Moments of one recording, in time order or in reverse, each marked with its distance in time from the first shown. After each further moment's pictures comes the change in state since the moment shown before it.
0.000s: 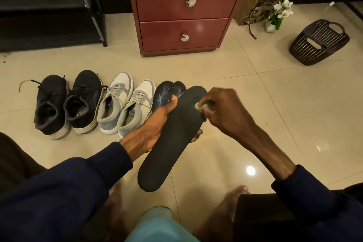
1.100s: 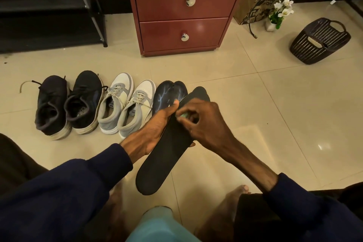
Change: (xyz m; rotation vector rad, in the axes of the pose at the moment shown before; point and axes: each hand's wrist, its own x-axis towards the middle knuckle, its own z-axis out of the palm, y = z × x) left_hand -0.003 -0.005 -0.002 0.047 0.026 0.003; right_hand -0.017 -0.029 0.039 0.222 0.008 -0.104
